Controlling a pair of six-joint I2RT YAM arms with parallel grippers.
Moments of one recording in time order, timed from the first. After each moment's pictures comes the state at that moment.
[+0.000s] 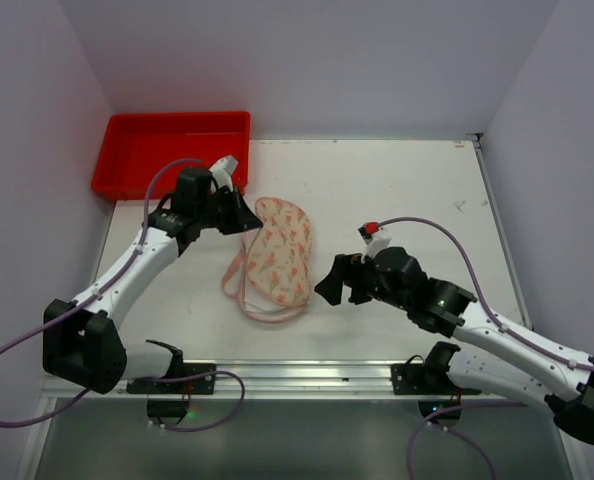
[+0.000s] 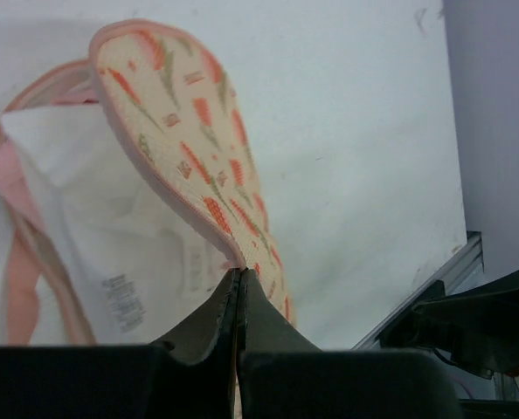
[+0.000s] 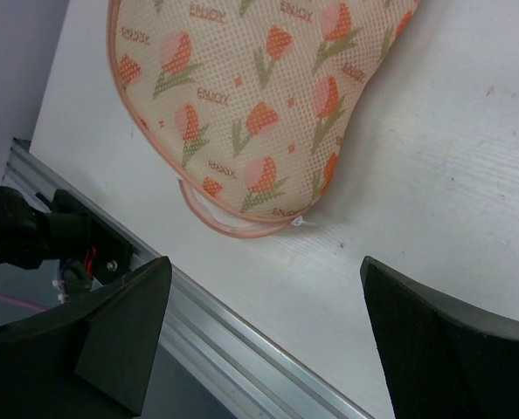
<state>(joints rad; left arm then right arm) -0.30 1.30 0.98 -0.37 0.42 -0.52 0.91 0.88 0.68 -0.36 0.06 0.70</state>
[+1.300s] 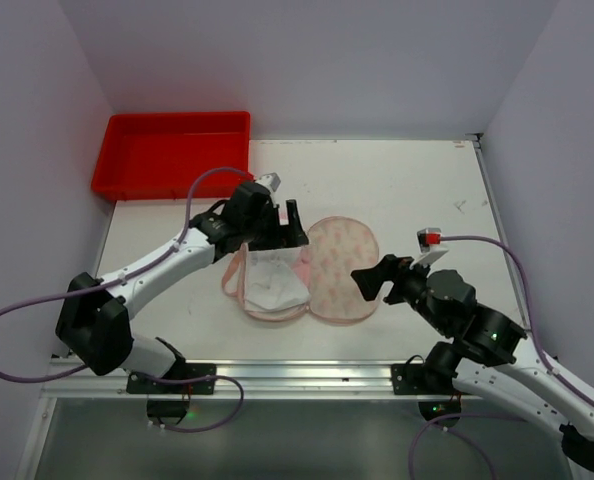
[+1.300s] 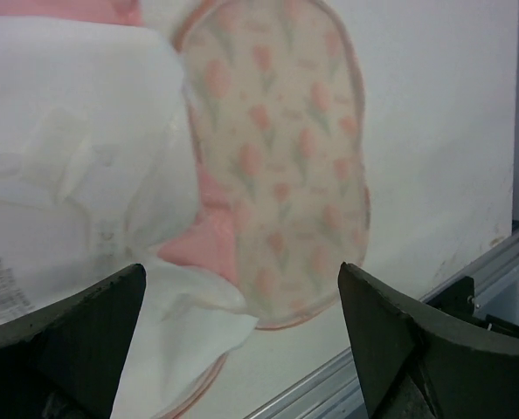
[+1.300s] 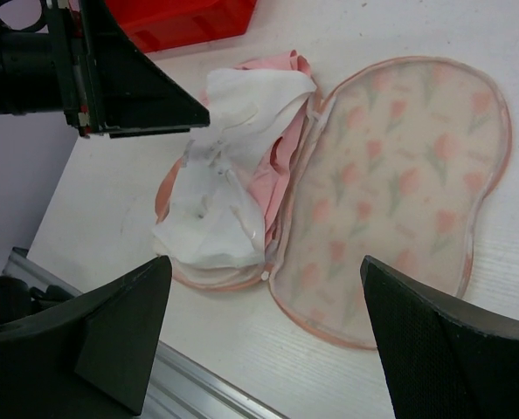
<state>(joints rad) -0.67 1.45 1.11 -0.42 0.12 -0.68 0.91 0.47 0.63 -0.48 0.35 0.67</state>
